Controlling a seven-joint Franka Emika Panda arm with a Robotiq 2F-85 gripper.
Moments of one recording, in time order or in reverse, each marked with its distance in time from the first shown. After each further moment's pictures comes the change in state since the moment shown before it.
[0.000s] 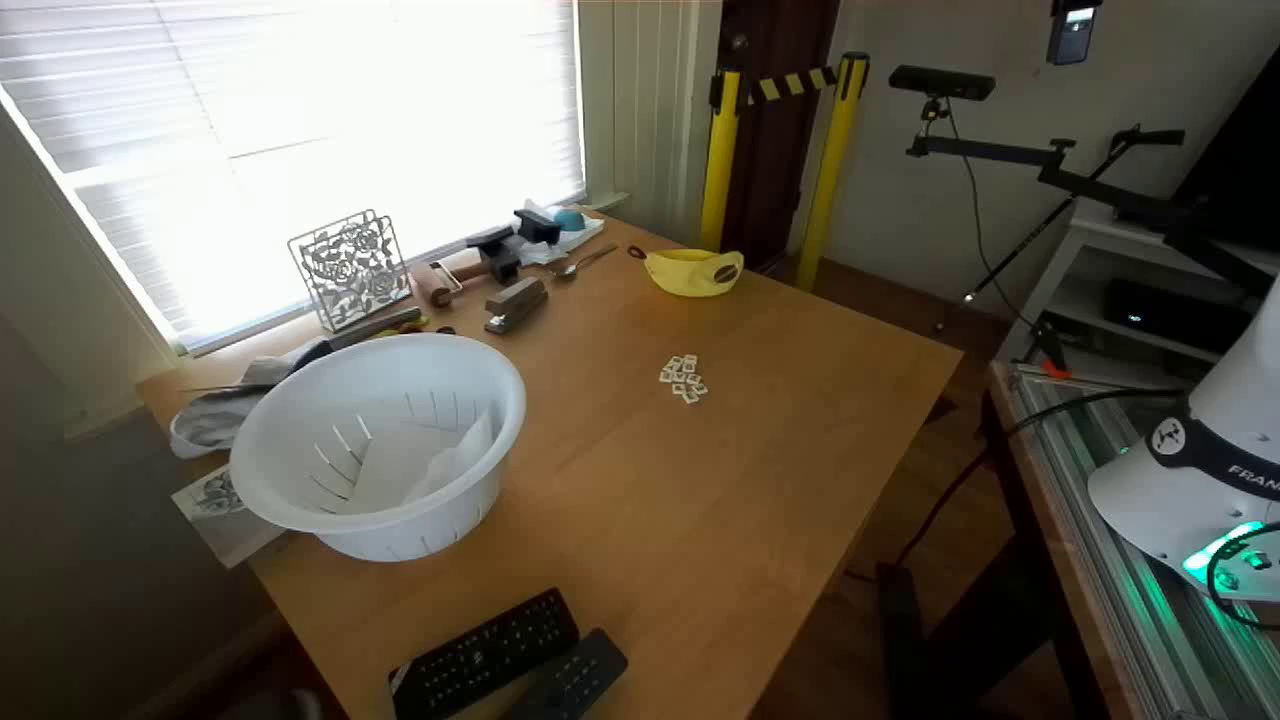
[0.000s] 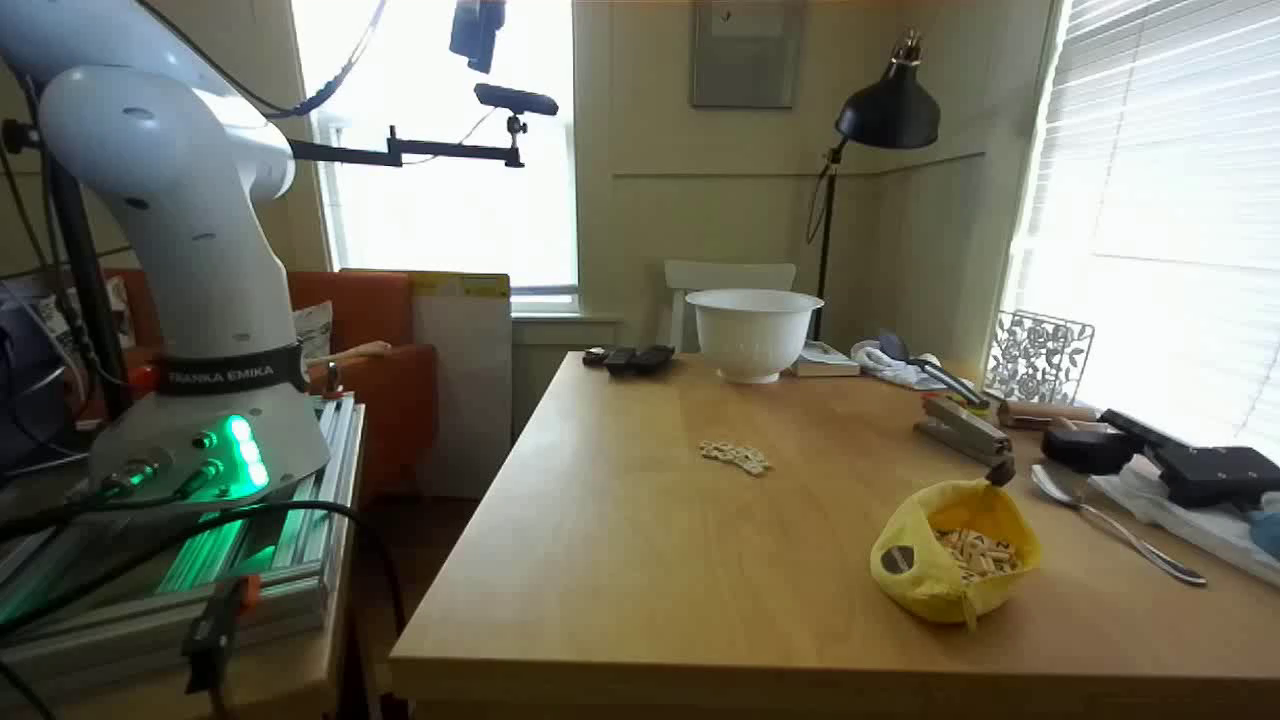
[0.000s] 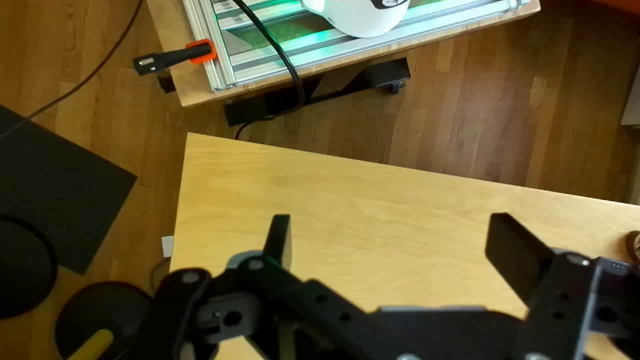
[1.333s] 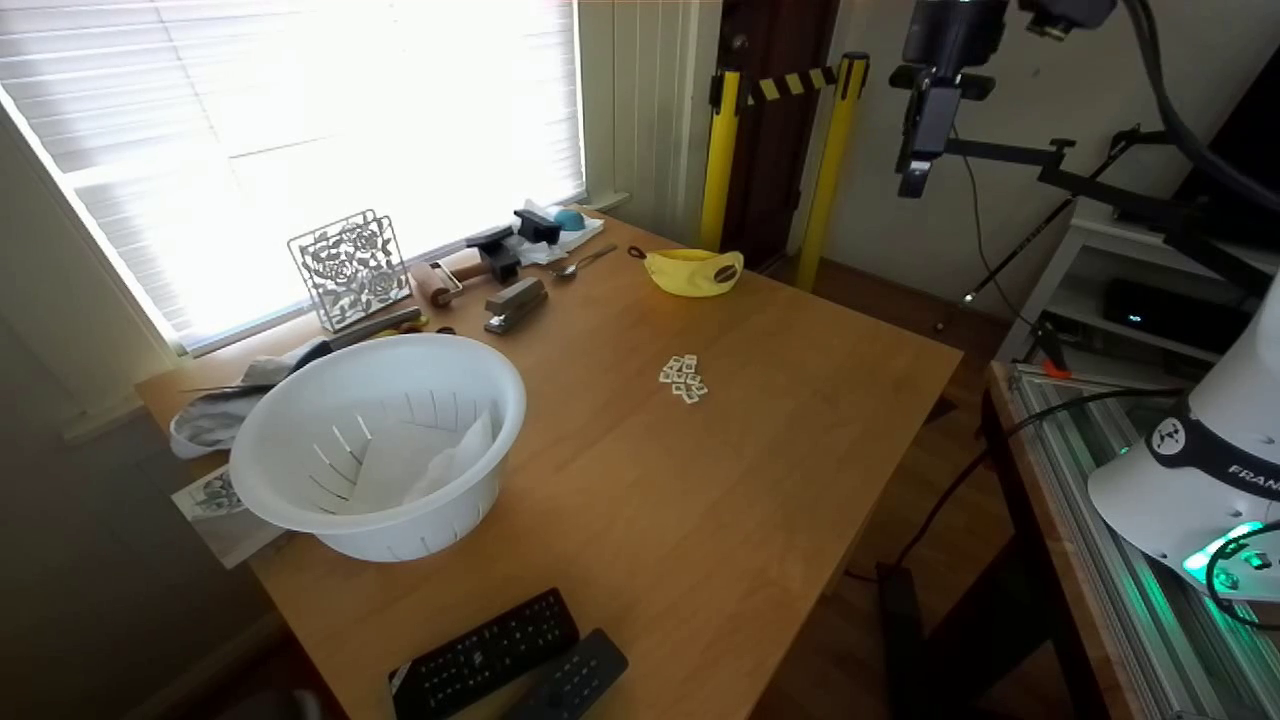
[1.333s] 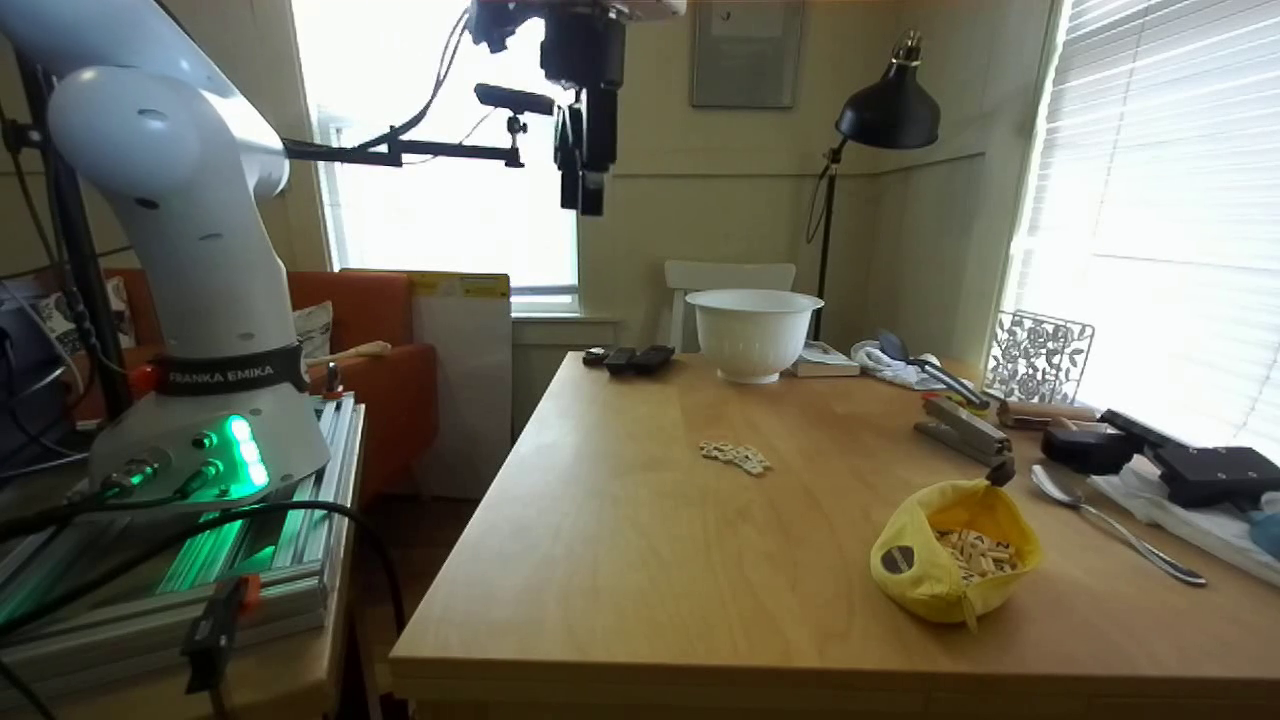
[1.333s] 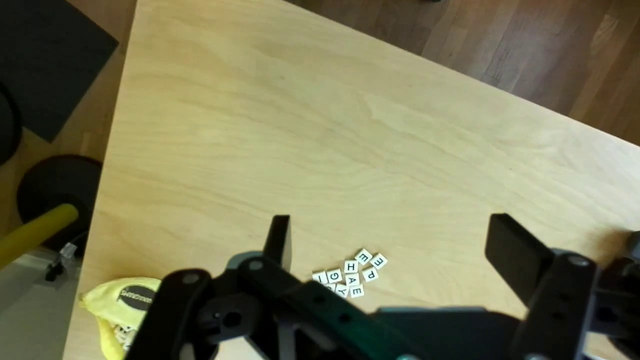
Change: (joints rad) arm 0.068 0.120 0.016 -0.262 0.005 0.592 -0.094
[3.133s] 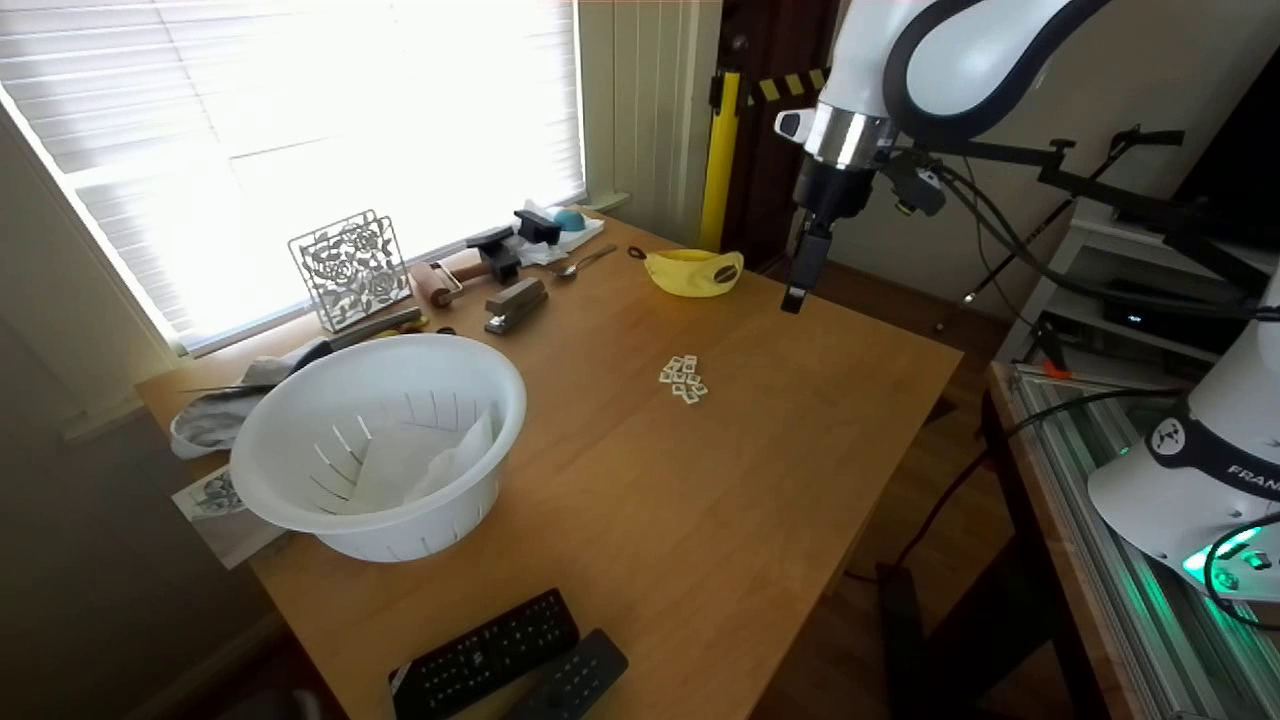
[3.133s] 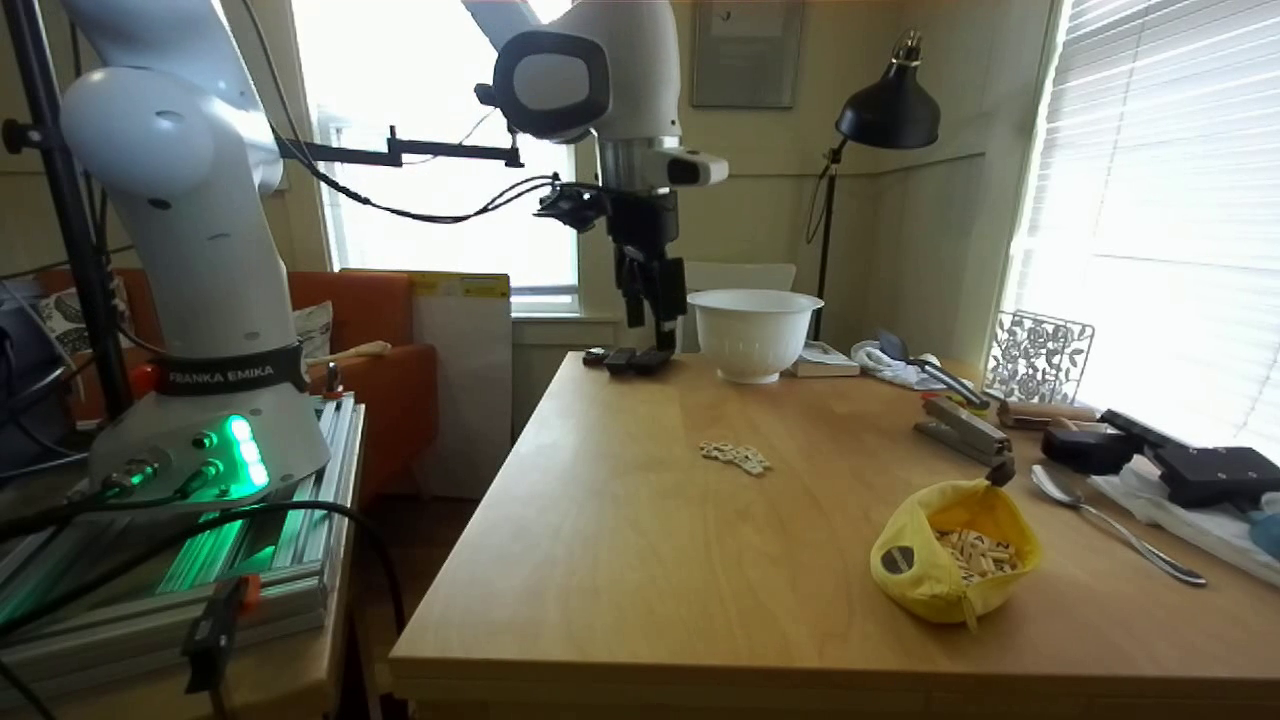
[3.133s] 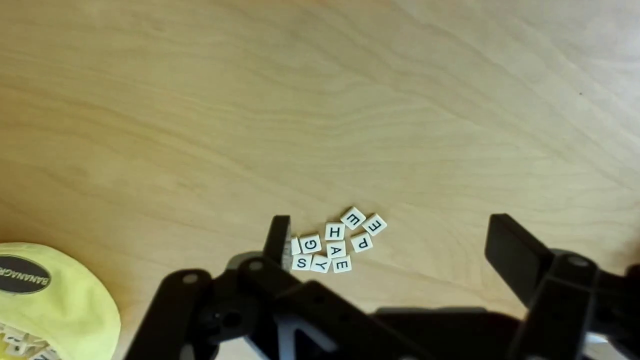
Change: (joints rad) arm 0.077 0.416 0.013 -0.072 0.241 0.609 -0.142
